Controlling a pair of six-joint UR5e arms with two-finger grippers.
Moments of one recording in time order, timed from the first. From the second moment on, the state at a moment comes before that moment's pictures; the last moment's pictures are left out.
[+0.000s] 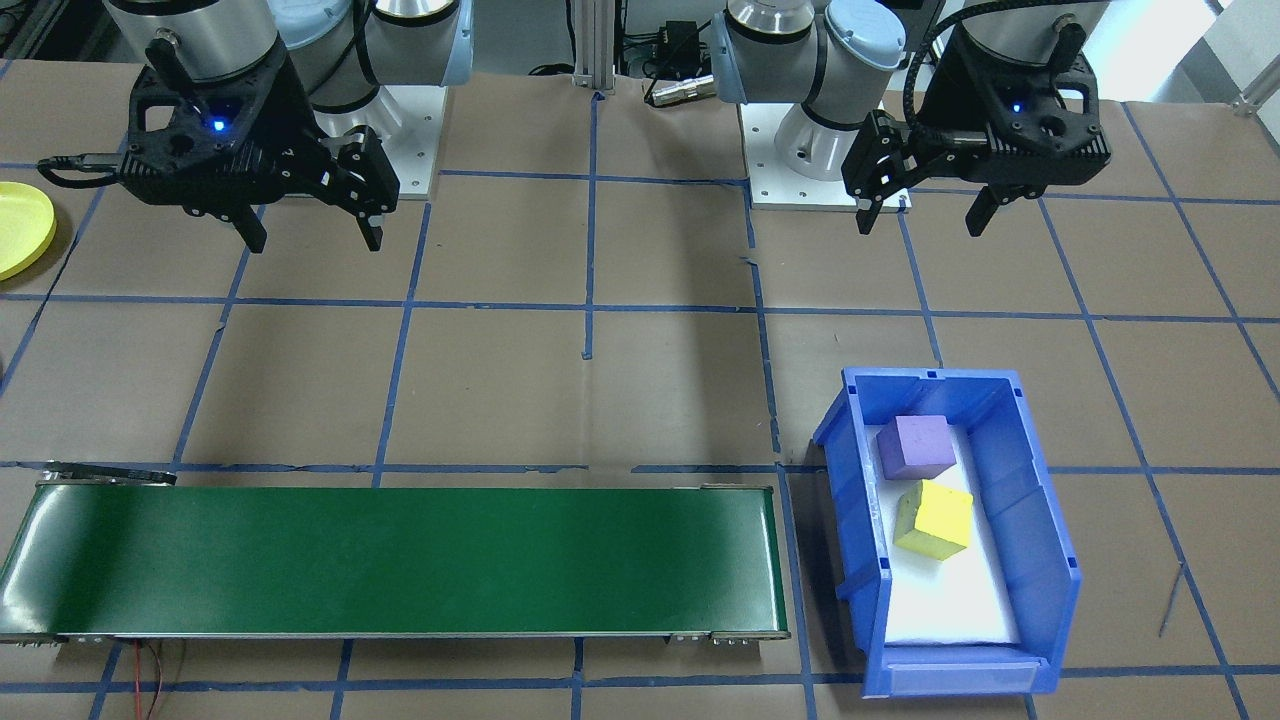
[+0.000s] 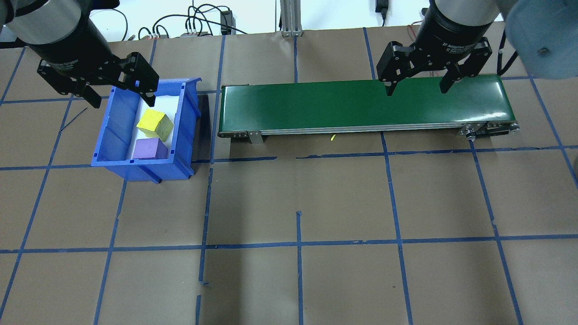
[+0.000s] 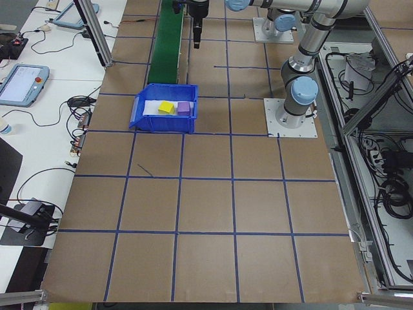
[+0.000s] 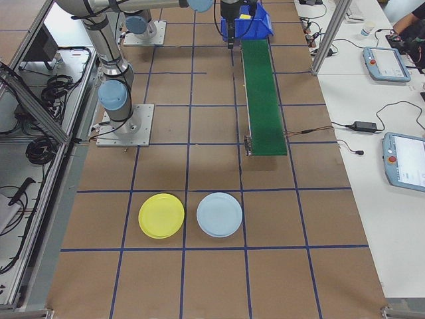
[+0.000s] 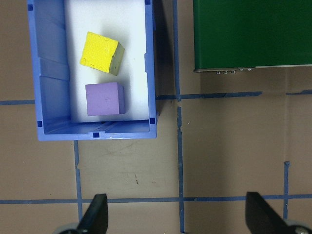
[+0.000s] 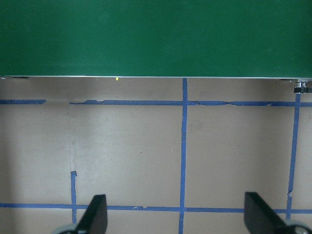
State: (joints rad) left arm -1.52 -1.52 -1.52 -1.63 1.59 0.06; right arm 1.61 -1.57 1.52 -1.58 -1.54 0.02
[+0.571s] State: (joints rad) left arm -1.52 -1.54 -1.53 -1.63 1.60 0.15; right arm 1.61 -1.57 1.52 -1.58 -1.54 0.02
